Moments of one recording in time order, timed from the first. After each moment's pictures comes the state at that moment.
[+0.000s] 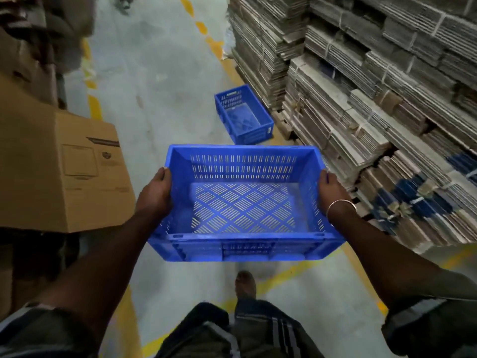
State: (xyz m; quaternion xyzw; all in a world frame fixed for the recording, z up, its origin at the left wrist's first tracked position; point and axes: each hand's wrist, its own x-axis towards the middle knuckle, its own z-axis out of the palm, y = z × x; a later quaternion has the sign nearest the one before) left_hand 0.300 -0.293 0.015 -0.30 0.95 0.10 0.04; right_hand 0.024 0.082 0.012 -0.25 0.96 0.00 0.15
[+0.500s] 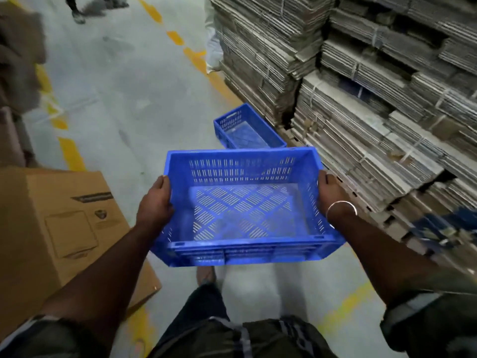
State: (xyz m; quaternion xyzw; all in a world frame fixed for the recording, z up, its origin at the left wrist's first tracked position) left_hand 0.120 -0.653 -0.017 -0.23 0.96 0.15 0.03; right_hand -0.097 -0.250 -0.016 -0.16 0.98 -0.02 0.15
